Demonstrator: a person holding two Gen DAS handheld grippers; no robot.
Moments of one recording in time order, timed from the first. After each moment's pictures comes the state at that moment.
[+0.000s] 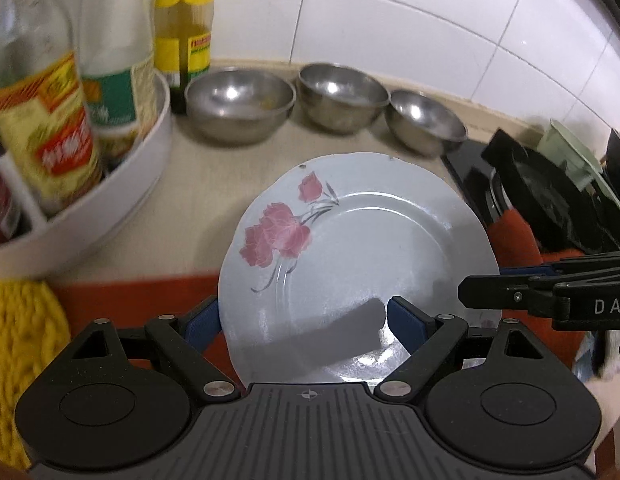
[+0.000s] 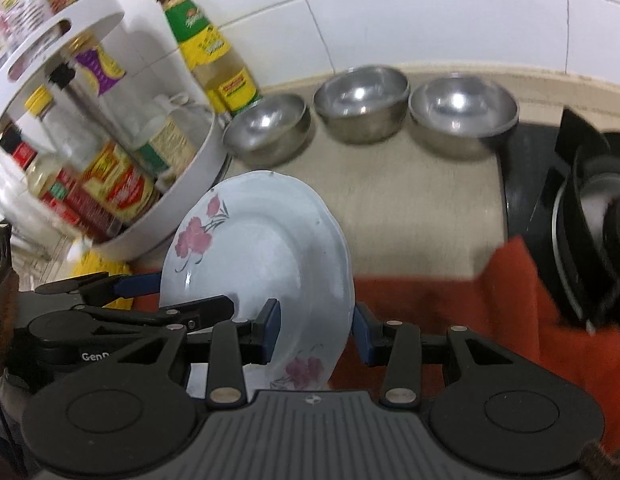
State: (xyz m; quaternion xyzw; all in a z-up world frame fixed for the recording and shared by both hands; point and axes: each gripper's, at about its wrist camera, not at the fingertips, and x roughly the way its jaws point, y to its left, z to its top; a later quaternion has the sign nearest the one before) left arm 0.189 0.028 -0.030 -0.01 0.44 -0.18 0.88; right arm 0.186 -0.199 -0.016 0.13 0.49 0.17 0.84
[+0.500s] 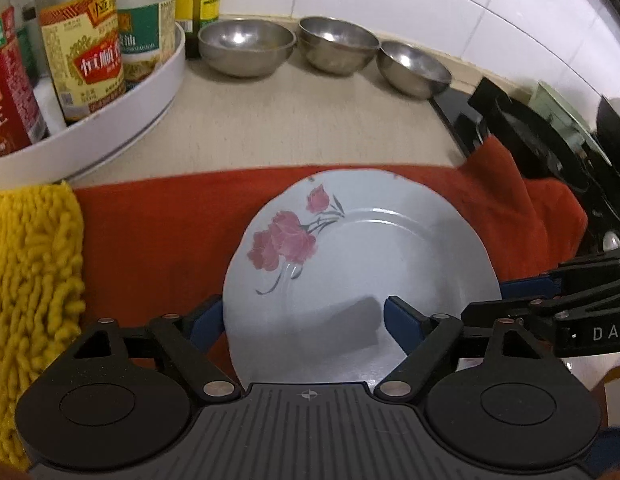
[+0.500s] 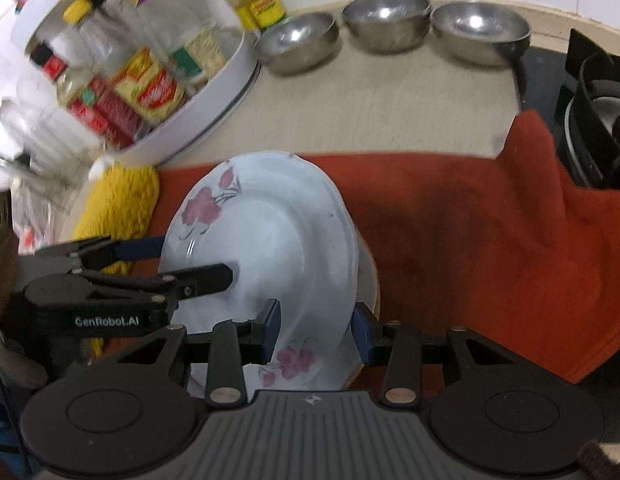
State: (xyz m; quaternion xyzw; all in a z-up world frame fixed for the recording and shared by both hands) left arm 0.131 0.045 -0.045 0.00 0.47 -0.19 0.86; right arm 0.132 -0.186 -0.028 0.10 0.56 0.20 0.80
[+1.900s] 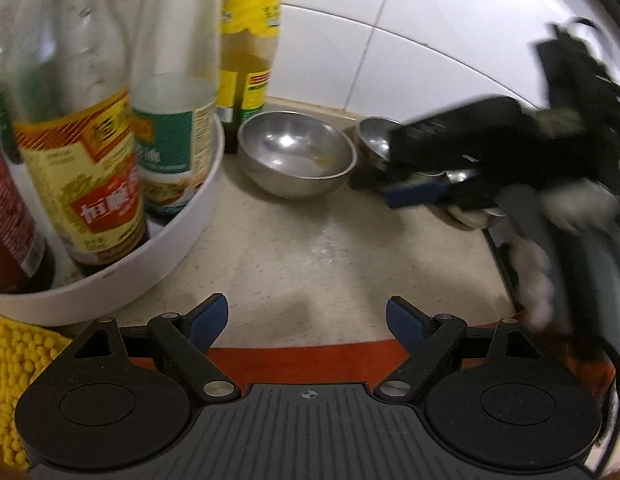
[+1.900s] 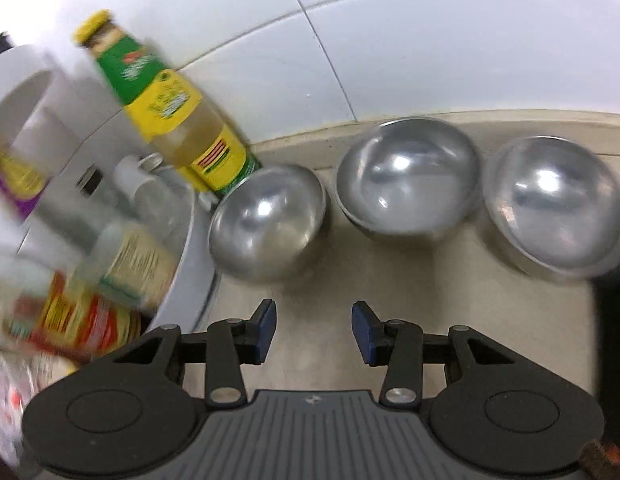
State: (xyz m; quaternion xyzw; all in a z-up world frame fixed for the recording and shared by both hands) left arm 0.235 0.057 -0.021 -0.07 0.41 -0.14 0.90; right arm 0.363 -0.138 -0.037 0.17 0.50 0.15 0.84
